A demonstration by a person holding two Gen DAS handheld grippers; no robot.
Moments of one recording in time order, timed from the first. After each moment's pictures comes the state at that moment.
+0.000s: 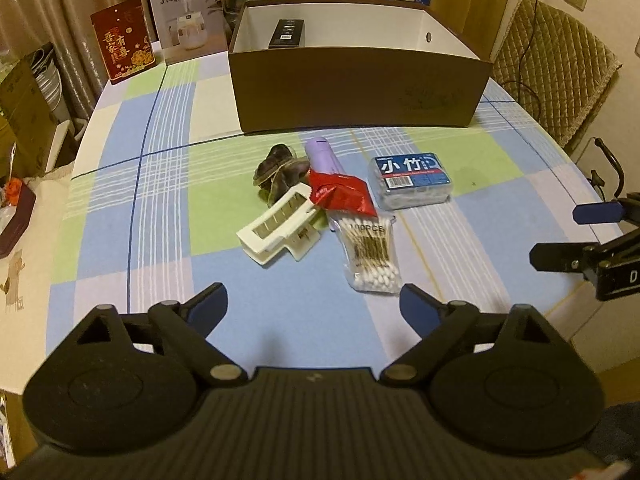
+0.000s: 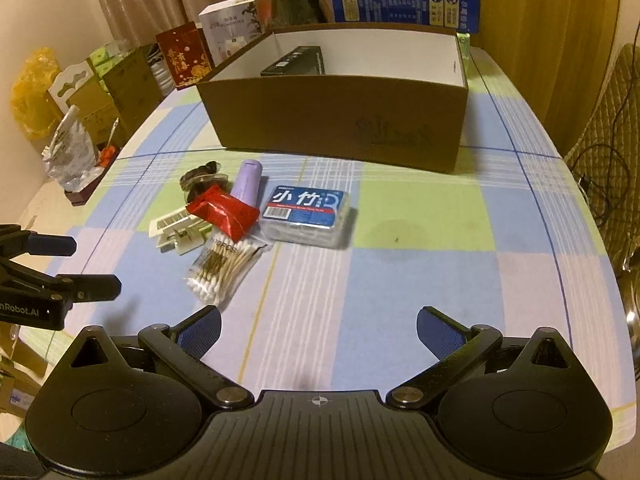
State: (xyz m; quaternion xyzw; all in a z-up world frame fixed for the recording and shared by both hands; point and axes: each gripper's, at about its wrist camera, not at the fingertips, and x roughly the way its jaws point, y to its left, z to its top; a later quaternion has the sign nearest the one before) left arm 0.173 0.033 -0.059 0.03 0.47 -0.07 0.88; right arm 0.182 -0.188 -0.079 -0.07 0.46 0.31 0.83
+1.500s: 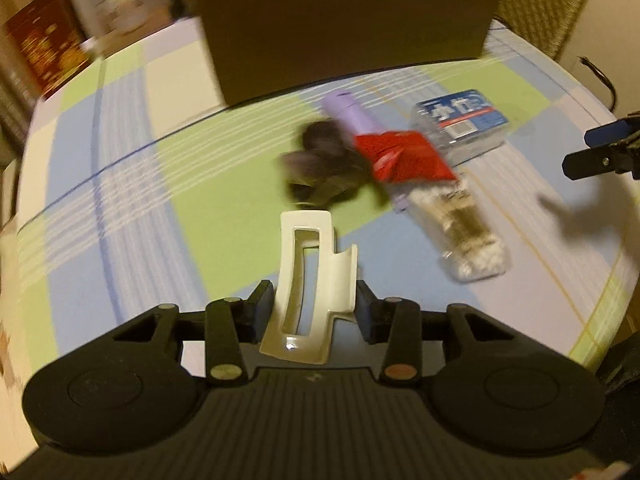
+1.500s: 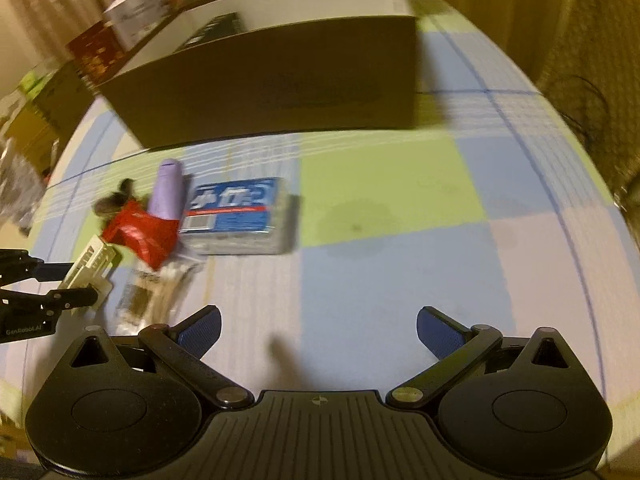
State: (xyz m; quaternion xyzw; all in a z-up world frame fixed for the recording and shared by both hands) left arm 0.245 0.081 -0.129 0.11 0.51 -0.15 0.84; right arm 0.243 -0.167 -0.123 -0.05 0.51 0.26 0.82
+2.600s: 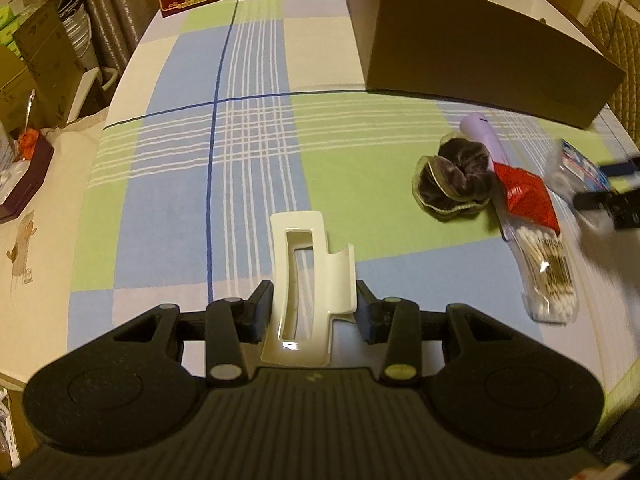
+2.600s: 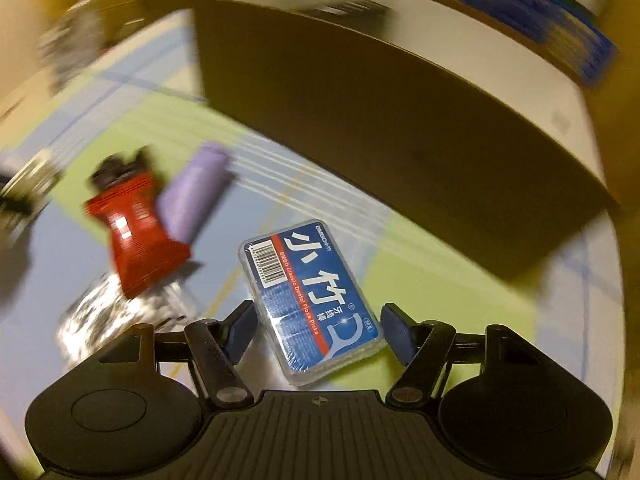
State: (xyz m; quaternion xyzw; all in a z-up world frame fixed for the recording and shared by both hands) left arm 0.248 0.133 -0.132 0.00 0.52 -0.01 0.85; right arm 0.281 -0.092 -0.154 -0.24 0.46 0.32 0.80
